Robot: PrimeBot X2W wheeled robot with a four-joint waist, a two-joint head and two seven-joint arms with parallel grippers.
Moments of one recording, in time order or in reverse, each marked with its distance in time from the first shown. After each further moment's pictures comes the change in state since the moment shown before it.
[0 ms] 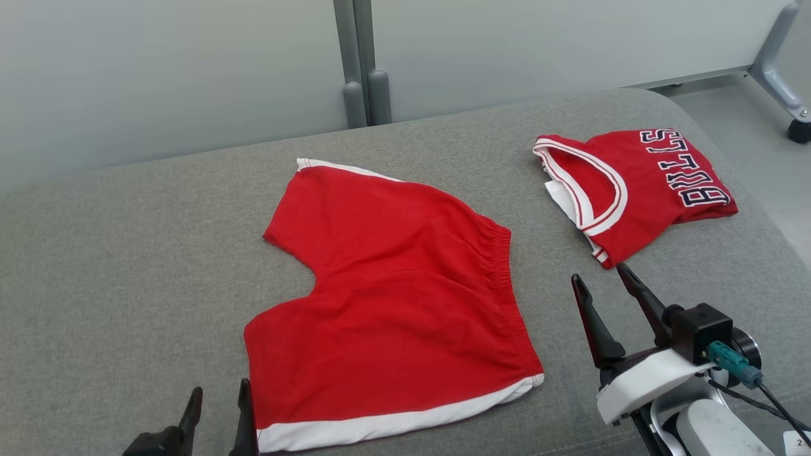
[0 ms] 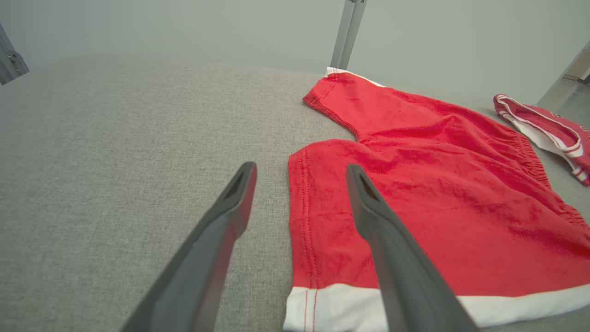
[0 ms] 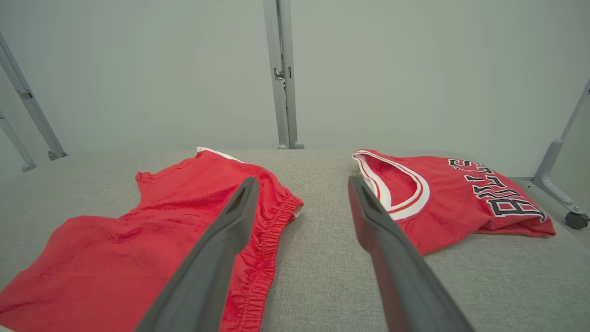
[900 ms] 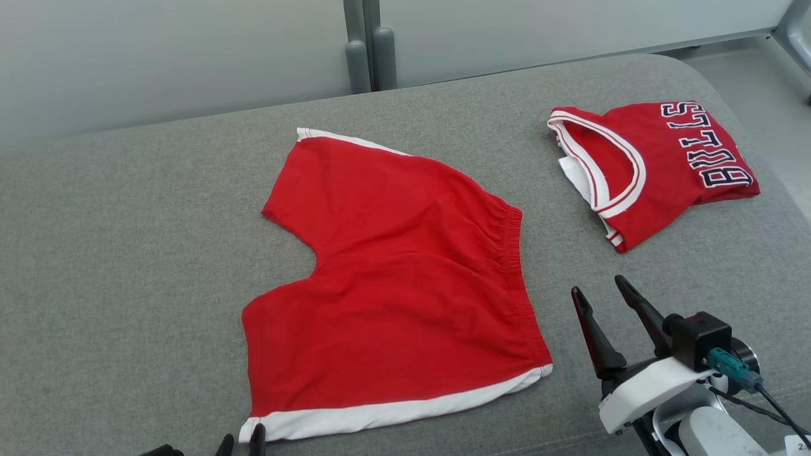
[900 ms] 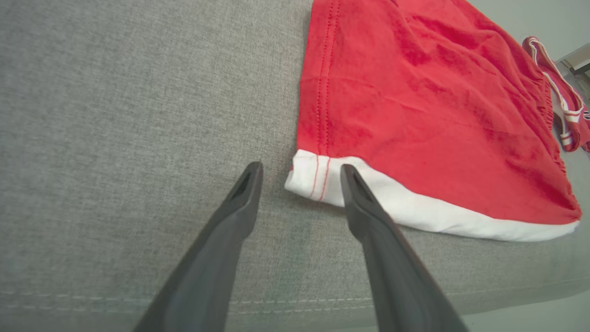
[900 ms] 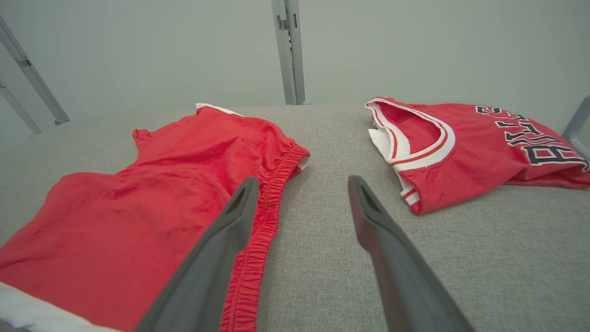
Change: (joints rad) left arm 0.065 -0.002 0.001 0.002 -0.271 -0.072 0.240; right arm 0.031 0.000 -0.015 0.039 0.002 0.050 0.000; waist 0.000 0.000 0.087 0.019
